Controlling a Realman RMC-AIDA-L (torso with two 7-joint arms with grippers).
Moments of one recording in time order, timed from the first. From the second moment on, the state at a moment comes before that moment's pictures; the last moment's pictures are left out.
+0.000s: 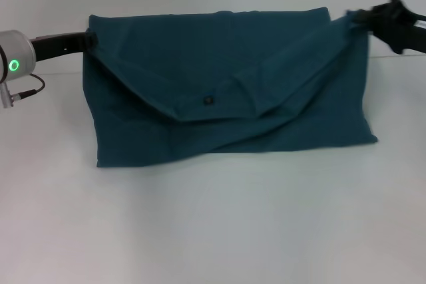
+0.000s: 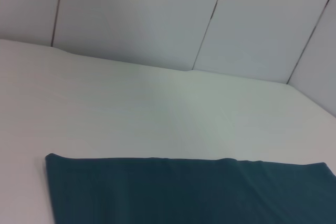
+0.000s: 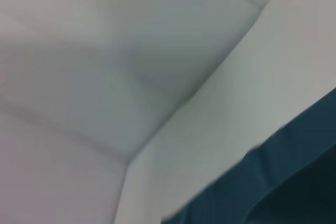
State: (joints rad) left arm -0.90 -2.01 0.58 0.49 2.14 0.76 -1.93; right arm 0.72 1.89 -0.58 -0.47 -1.81 -1.06 2.33
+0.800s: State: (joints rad) left arm -0.90 -2.01 0.59 0.49 2.12 0.77 -1.92; right arm 0.73 1.87 -0.65 -0.51 -1.94 -1.04 2.46
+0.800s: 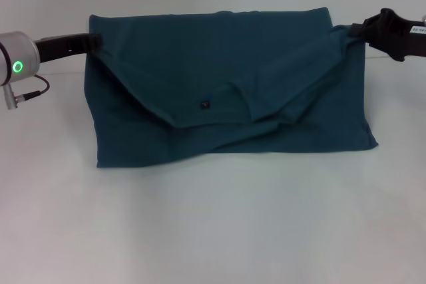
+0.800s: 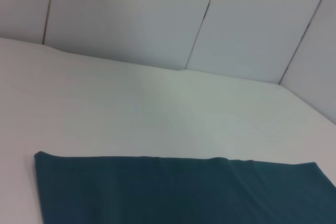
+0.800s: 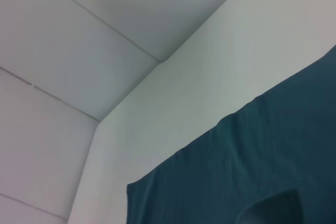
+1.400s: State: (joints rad) left arm -0.94 -2.05 0.59 0.43 2.08 0.65 -1.79; right arm 0.81 1.94 -0.68 -0.46 -1.95 -0.81 2.45
